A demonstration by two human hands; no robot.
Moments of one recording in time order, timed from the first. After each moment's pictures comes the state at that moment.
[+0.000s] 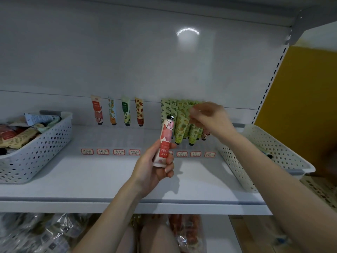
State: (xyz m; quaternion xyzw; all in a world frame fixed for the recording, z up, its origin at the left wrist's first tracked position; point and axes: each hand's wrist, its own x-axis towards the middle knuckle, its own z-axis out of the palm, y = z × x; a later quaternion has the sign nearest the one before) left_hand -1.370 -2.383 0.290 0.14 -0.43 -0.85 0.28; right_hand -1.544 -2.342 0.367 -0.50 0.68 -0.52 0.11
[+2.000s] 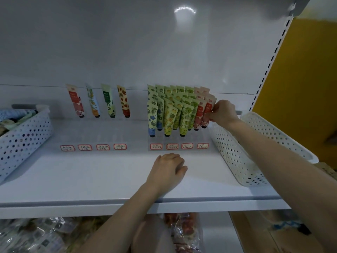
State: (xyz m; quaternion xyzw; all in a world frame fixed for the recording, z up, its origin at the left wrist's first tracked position) left_hand -1.455 -2.403 0.196 0.25 -0.94 -0.17 0.18; right_hand -1.661 -2.370 0.320 -0.40 0.85 -0.34 0.02
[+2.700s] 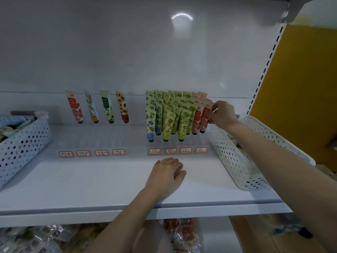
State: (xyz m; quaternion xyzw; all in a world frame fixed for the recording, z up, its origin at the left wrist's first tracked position) left_hand -1.454 -2.403 0.195 0.24 -0.94 -0.17 0.19; right_hand -1.657 -2.365 0.332 -0.41 0.83 -0.37 0.01
